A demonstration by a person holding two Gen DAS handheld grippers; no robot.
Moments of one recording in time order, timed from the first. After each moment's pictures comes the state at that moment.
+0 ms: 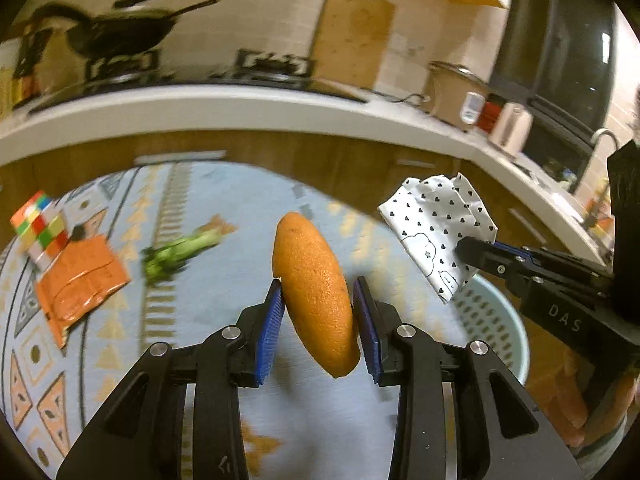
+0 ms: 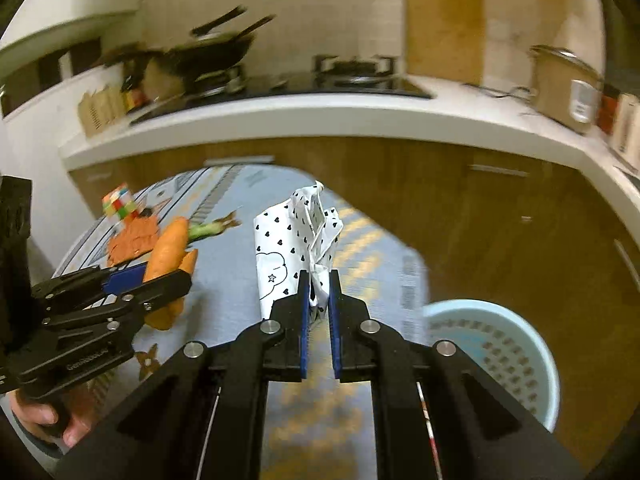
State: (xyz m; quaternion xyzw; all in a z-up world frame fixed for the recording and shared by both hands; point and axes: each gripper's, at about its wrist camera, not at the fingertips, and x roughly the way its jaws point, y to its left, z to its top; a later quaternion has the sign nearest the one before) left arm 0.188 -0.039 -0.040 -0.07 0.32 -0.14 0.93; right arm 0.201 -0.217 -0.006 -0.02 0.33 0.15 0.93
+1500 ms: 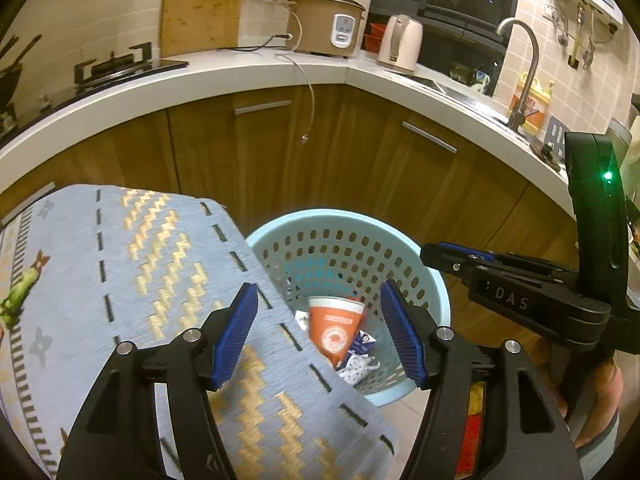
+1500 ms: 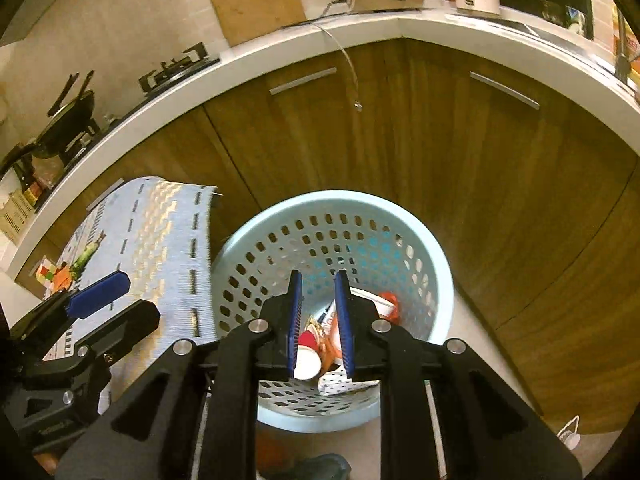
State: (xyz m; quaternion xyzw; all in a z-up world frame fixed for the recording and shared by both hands) left arm 0.182 -0.203 -0.059 0.04 0.37 -0.28 0.88; right arm 0.150 -0.388 -0.059 0.15 0.40 -0.02 0.90
